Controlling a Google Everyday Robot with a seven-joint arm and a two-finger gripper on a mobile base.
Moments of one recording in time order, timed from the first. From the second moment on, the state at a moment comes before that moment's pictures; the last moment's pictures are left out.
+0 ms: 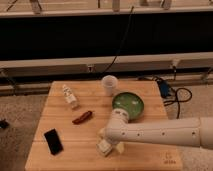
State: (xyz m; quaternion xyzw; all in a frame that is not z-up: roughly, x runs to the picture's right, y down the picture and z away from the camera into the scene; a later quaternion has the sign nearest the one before) arm 0.023 0.292 0.786 -0.24 -0.16 -0.36 0.89
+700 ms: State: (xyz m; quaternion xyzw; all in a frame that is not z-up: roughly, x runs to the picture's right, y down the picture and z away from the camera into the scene) arm 0.029 0.284 0.775 -0.25 -0.16 -0.36 0.88
